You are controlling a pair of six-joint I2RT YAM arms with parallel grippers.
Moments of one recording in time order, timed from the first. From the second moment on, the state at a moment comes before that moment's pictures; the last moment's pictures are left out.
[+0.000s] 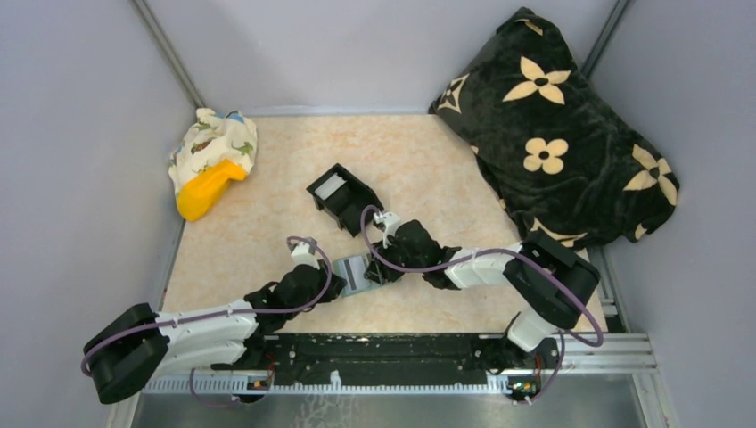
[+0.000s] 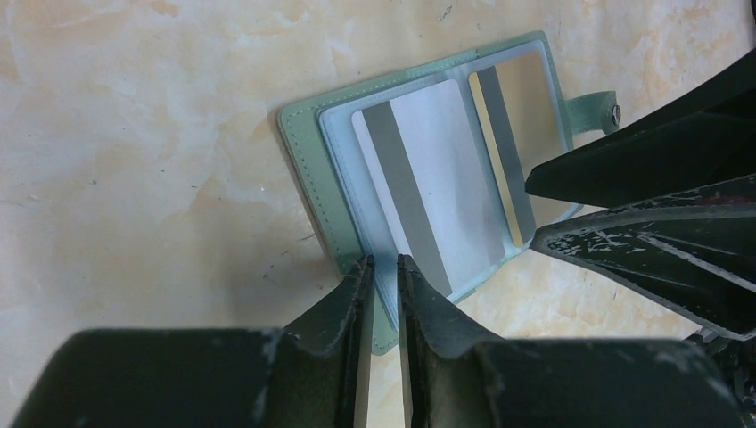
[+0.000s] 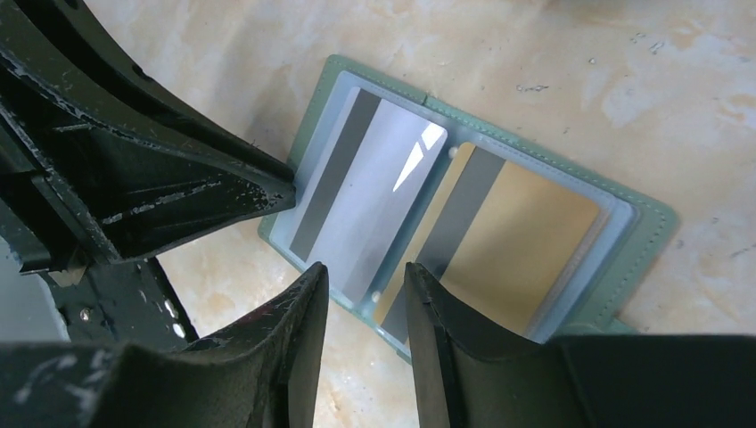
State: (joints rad) left arm -0.95 0.98 0.12 0.26 -0.33 -0.92; right arm 0.91 1.56 0.60 0.37 -0.23 0.42
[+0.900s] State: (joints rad) left arm -0.95 0.97 0.10 0.27 -0.34 -0.92; right arm 0.91 1.69 0.60 0.56 -0.33 0.49
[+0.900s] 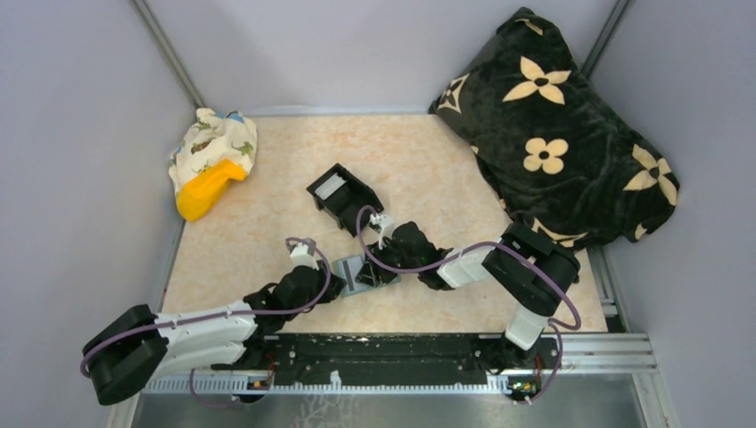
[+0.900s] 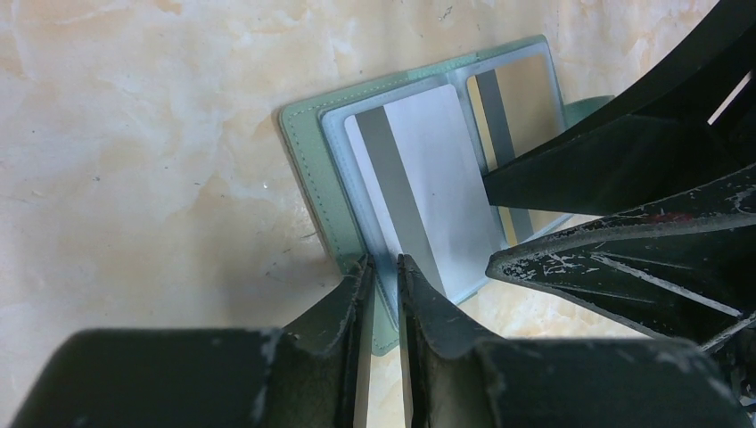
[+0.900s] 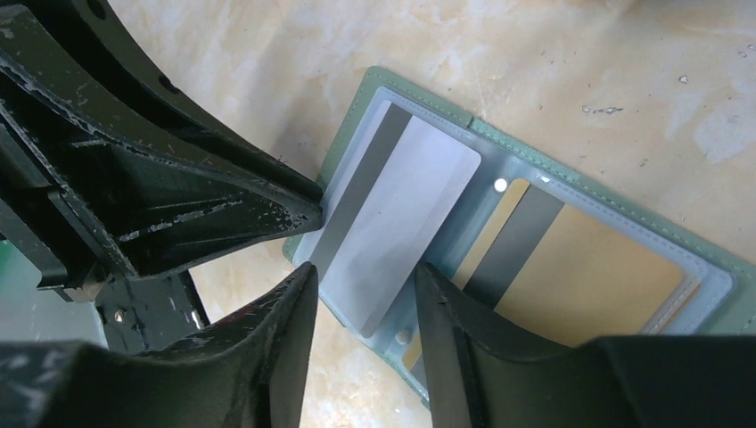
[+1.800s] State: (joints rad) left arm -0.95 1.09 0.15 0.33 -0.34 -0.90; right arm 0.86 1.69 0.54 0.69 -0.42 0.60
